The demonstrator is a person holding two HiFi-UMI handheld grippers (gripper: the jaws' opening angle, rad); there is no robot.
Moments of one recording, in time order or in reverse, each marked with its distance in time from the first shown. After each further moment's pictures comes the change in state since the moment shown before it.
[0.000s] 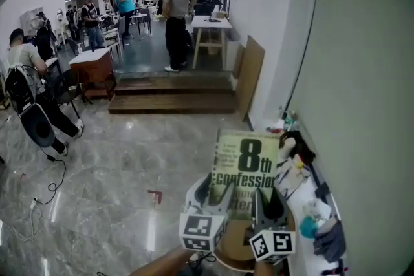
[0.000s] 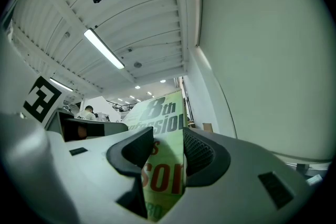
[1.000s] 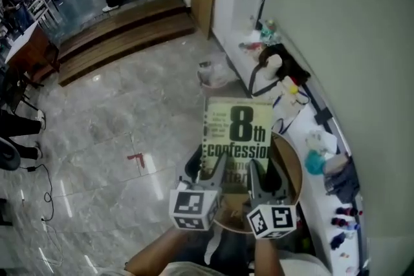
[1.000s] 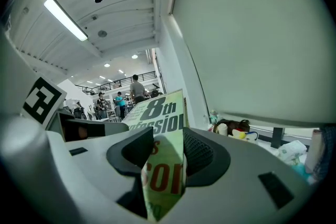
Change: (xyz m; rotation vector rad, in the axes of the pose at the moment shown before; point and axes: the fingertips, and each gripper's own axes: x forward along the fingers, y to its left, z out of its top) left arm 0.176 0.022 -0.185 -0.081 0.340 -0.203; right arm 0.076 -0.121 -0.181 0.100 0.284 -0.301
